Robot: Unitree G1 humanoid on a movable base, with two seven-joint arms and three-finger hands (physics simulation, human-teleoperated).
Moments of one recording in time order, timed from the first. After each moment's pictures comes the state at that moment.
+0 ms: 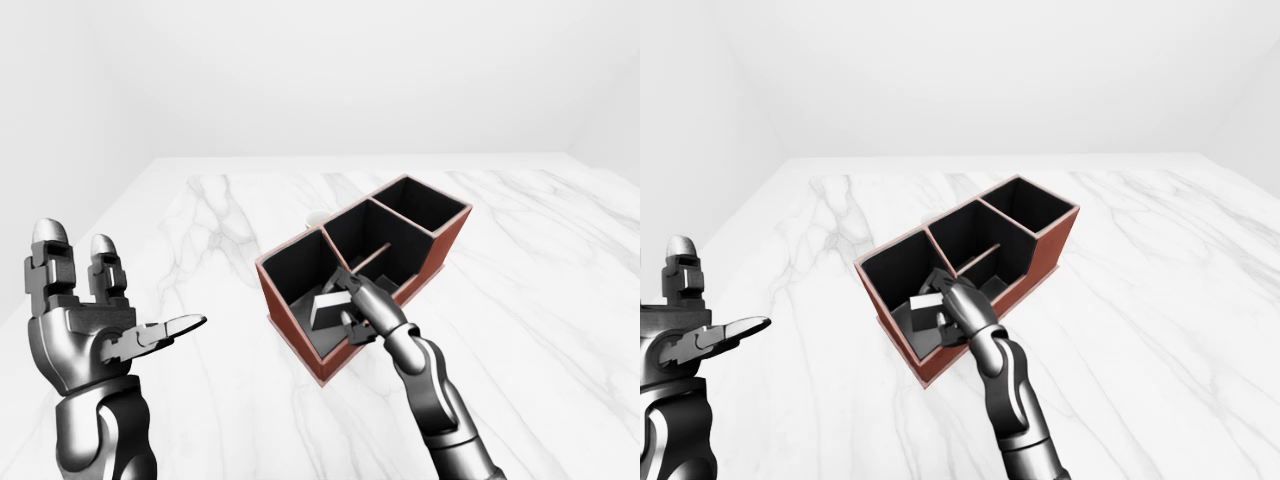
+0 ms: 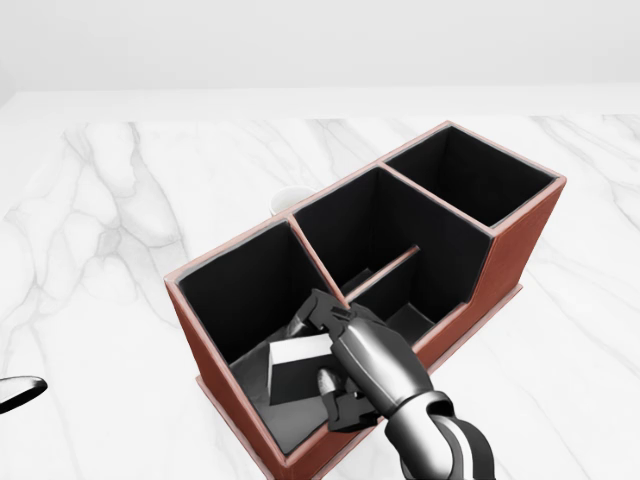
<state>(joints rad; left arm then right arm) 0.14 0.02 0.42 -0.64 -0.40 0.09 0.00 -0.08 0.02 0.20 -0.09 -0.79 0.09 0.35</state>
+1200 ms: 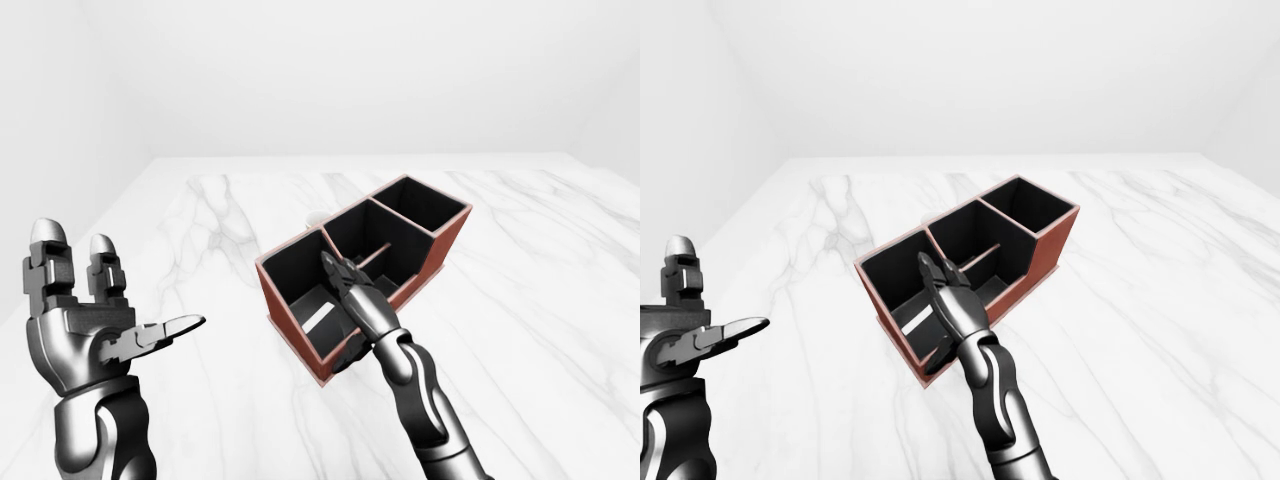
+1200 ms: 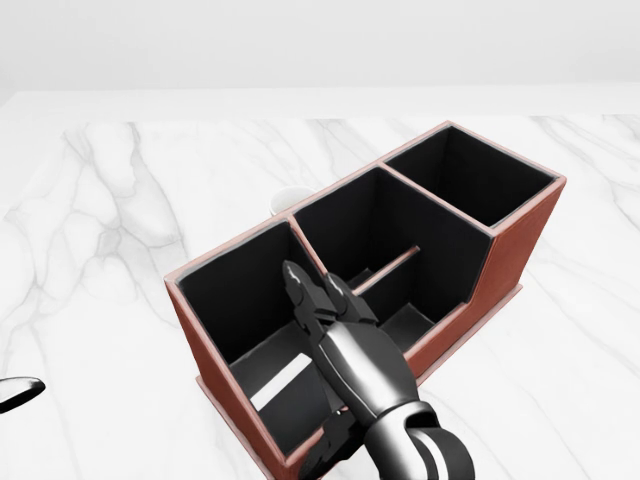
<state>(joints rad) 0.15 0.02 0.42 -0.64 -0.41 0.09 -0.01 -0.05 0.05 0.27 -0.13 -0.92 0.09 0.27</state>
